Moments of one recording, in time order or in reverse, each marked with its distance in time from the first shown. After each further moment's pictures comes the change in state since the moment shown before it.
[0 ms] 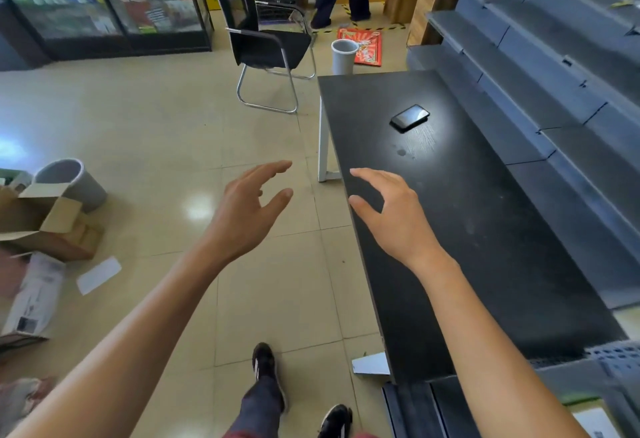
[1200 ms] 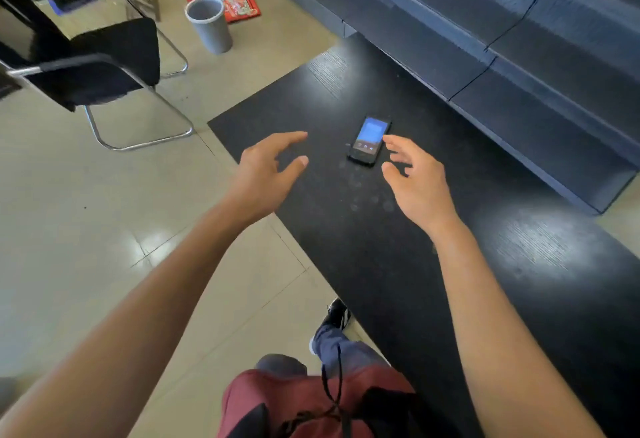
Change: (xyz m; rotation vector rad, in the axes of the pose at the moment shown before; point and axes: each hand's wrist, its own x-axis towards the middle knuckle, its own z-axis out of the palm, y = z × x) left_hand 0.562 -0.078 0.183 0.002 -0.544 0.119; right_hand 0.416 0.250 -0.006 0.253 0.455 0.629
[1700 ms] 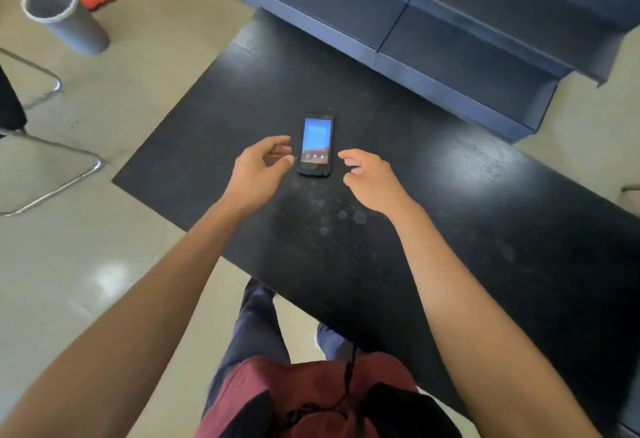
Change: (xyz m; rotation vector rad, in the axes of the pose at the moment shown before) left_hand 0.185 -0.044 0.094 -0.165 -0.353 -0.070; right_hand 0.113 0.061 0.020 -0.057 -0.104 0.433
